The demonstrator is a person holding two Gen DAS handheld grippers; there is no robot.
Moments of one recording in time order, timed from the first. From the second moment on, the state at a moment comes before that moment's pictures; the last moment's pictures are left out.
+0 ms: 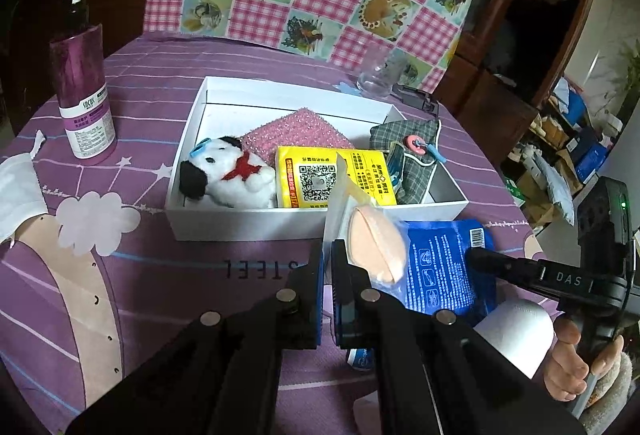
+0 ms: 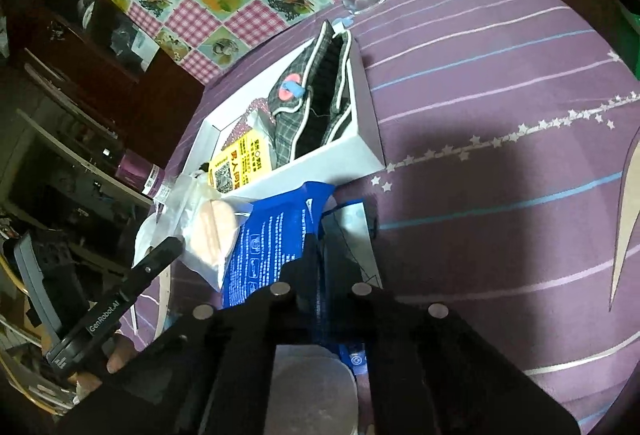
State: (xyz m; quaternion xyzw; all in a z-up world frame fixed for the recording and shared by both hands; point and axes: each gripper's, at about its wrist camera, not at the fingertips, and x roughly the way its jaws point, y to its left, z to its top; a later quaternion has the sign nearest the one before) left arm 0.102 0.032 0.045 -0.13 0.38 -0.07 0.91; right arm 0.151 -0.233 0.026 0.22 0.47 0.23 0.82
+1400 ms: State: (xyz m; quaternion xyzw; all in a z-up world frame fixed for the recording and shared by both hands) left arm 0.095 0.034 0.057 -0.14 0.36 -0.09 0.92; right arm 0.124 -0.265 0.081 0.25 0.35 0.22 0.87
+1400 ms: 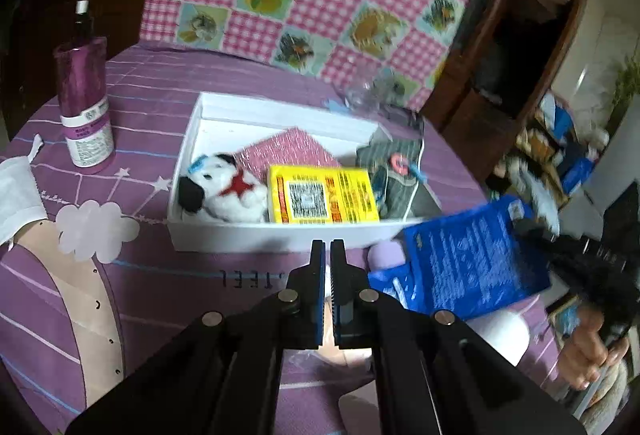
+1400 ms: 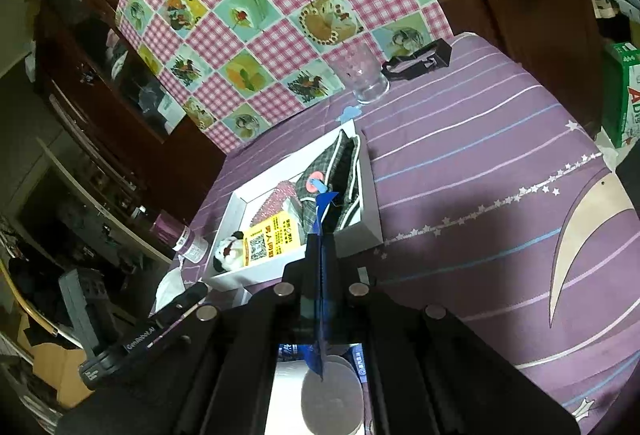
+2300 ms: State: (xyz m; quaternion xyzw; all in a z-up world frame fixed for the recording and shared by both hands) left arm 0.105 -0.010 0.015 0.01 0.43 -0.10 0.90; right arm 0.131 -0.264 0.068 0.25 0.38 0.20 0.87
